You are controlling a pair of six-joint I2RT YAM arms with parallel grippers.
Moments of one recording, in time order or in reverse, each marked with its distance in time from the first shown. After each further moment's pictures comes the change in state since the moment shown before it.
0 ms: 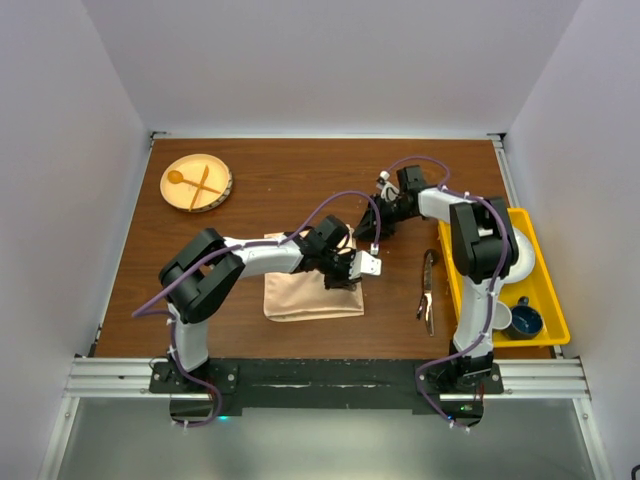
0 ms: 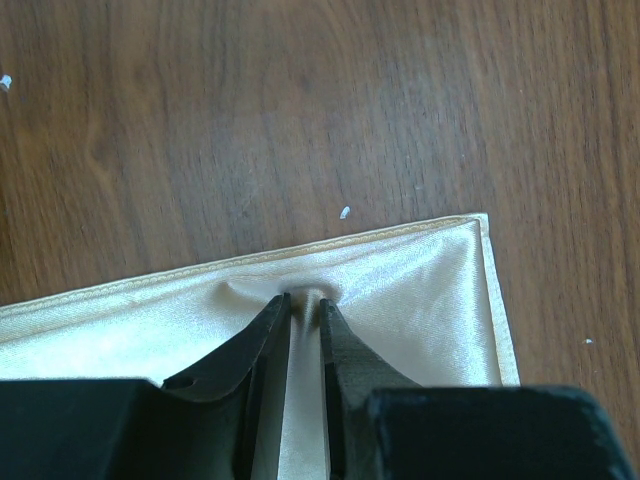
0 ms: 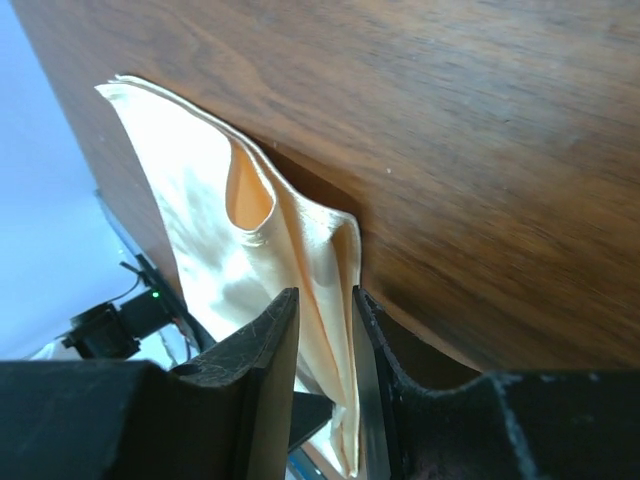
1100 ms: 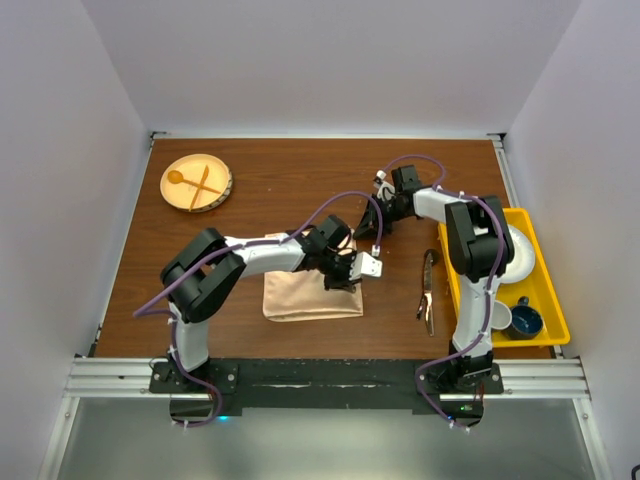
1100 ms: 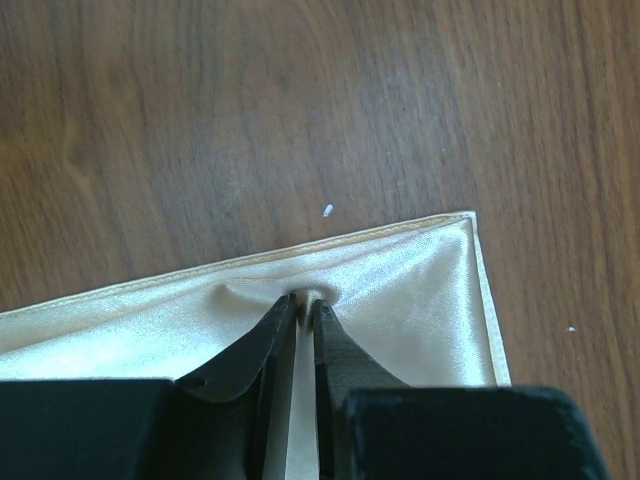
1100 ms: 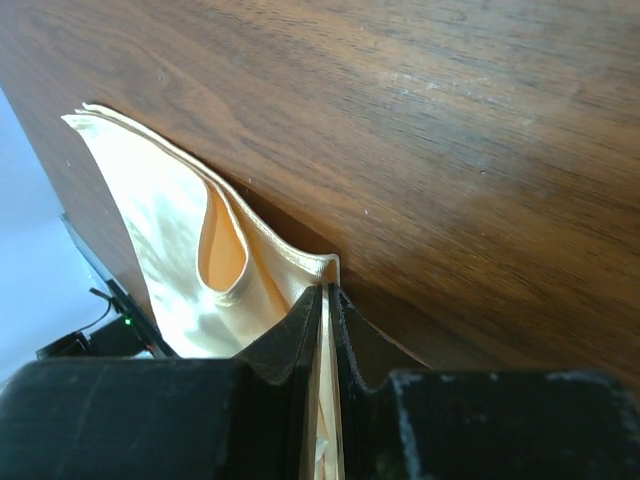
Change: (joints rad) left arm -0.003 0.009 0.029 -0.062 0.023 0.026; right arm 0.027 0.018 0.001 0.055 0.092 0.012
